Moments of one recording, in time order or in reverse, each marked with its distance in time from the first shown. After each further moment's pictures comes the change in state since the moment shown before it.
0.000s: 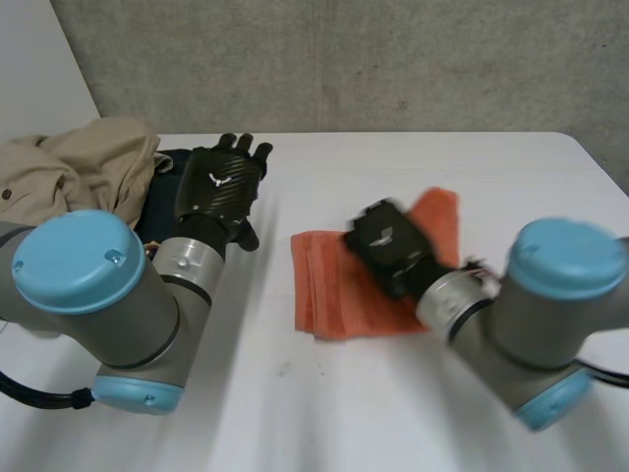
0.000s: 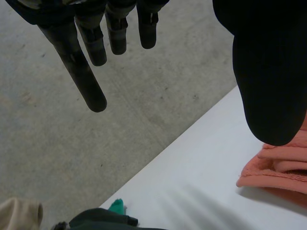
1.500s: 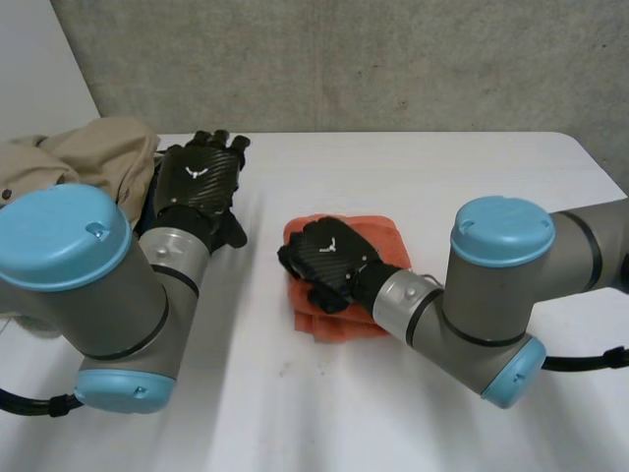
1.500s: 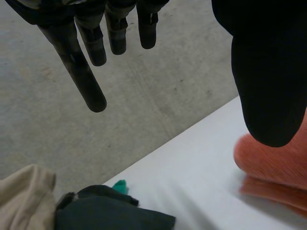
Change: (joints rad) left arm 0.000 0.045 0.042 -0.132 -0.098 -0.112; right arm 0.106 0.141 -0.243 0.181 -0.156 0.351; left_hand 0.000 0.000 0.000 0.000 0.000; right_hand -0.059 -0.047 -0.049 -0.053 -0.056
